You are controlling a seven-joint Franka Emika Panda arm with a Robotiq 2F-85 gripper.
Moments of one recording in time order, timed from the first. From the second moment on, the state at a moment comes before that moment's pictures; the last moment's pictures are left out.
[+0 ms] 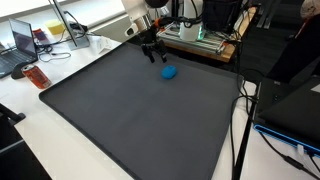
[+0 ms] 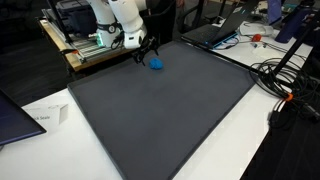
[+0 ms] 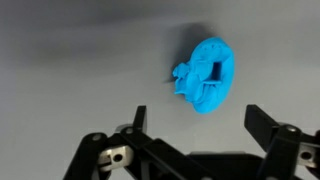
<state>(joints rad) -0.11 0.14 0.04 -2.57 0.76 2.56 -0.63</state>
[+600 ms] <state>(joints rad) -0.11 0.11 0.05 -2.66 1.00 2.65 -0.86</state>
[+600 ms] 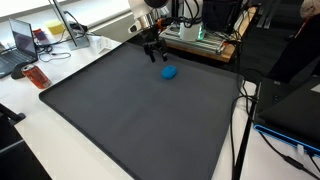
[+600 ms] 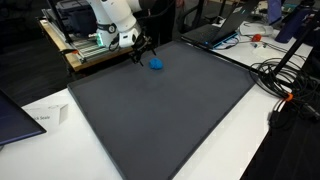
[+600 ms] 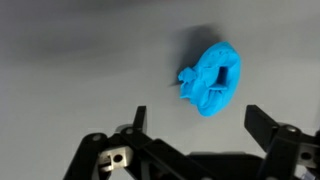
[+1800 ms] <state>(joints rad) -0.02 0.08 0.19 -2.75 1.40 2.94 -0.71</state>
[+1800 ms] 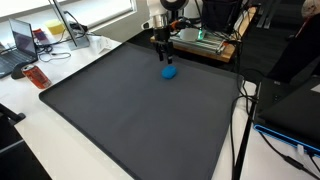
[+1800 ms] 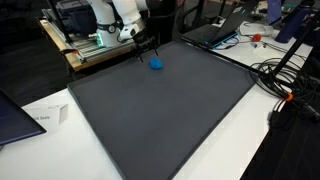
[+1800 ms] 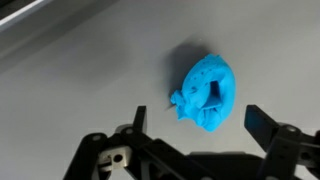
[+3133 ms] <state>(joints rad) -0.07 0.10 0.10 -2.74 1.18 2.80 -0.52</state>
